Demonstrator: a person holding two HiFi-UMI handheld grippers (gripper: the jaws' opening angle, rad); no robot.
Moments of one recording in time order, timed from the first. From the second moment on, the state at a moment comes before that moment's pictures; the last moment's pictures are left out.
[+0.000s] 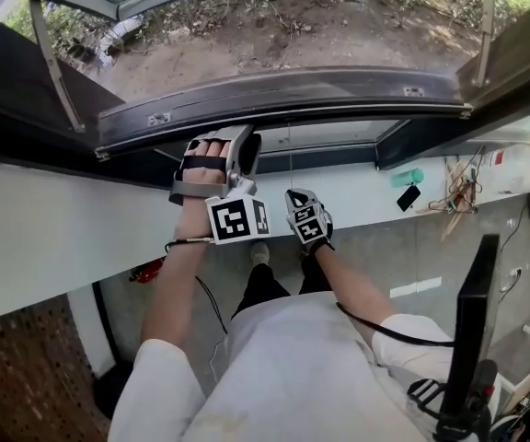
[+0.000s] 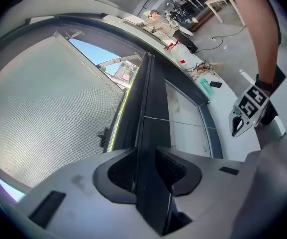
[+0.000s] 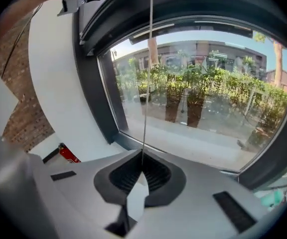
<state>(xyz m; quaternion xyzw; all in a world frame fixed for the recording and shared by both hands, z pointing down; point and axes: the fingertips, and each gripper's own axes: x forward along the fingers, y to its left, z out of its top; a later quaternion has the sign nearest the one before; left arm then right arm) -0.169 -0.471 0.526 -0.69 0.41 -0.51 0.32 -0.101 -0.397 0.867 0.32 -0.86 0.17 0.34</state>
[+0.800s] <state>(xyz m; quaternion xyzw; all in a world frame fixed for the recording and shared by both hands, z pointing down) -0.175 -0.473 0.510 -0.71 0.48 -0.43 0.28 -0.052 -0.361 0.825 0.34 -0.85 0.21 0.33</state>
